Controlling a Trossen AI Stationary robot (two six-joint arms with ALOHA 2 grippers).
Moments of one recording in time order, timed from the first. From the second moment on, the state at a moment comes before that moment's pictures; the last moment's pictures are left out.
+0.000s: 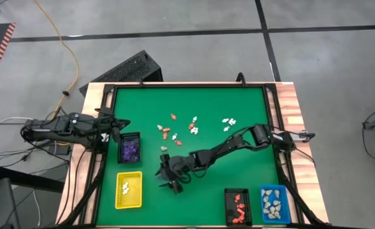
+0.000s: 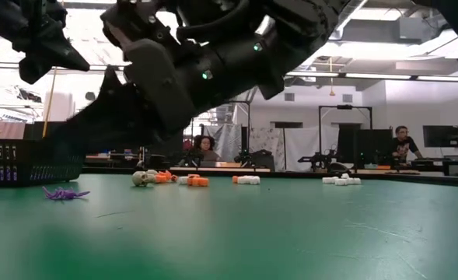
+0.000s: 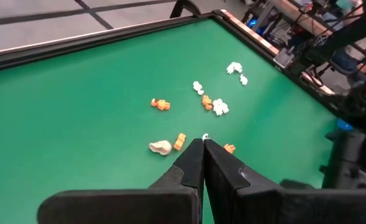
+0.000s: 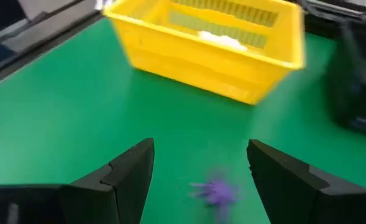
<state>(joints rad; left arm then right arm) -0.09 0.23 0.52 -0.66 -0.48 -0.66 0.25 2.26 1.51 0.33 -0.11 -0.17</state>
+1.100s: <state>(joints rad) -0.09 0.24 0.52 -0.71 -0.51 -0.68 0.22 2.34 1.52 0.33 -0.04 0.00</state>
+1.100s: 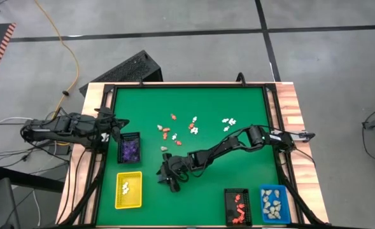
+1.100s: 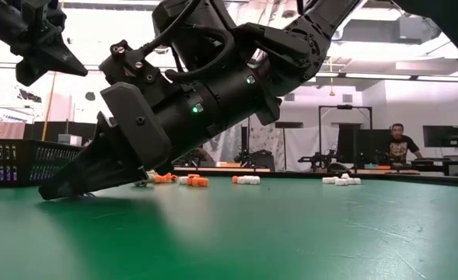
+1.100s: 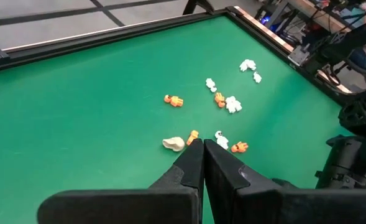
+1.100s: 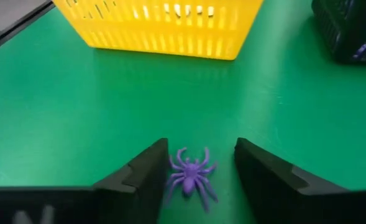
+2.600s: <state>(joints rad) -0.09 0.24 0.52 -0.71 -0.50 -0.68 0.15 2.30 1.80 0.16 -0.05 -0.16</state>
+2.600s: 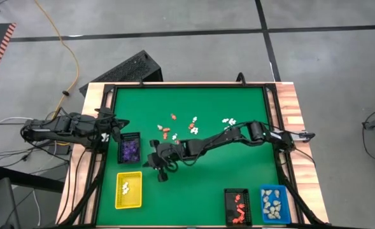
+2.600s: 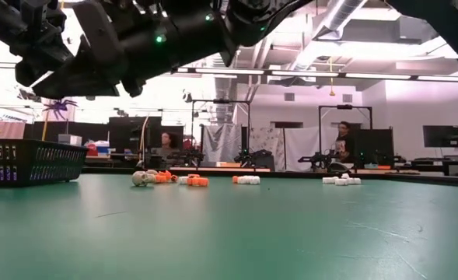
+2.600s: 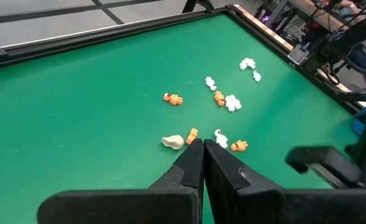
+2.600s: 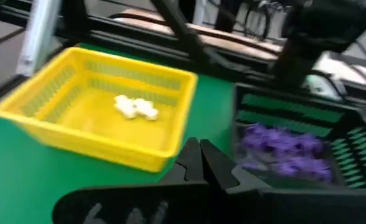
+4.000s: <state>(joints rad) -0.09 0.23 0.52 -0.72 -0.59 -0.68 -0.02 2.47 2.04 0.42 -0.11 -0.07</state>
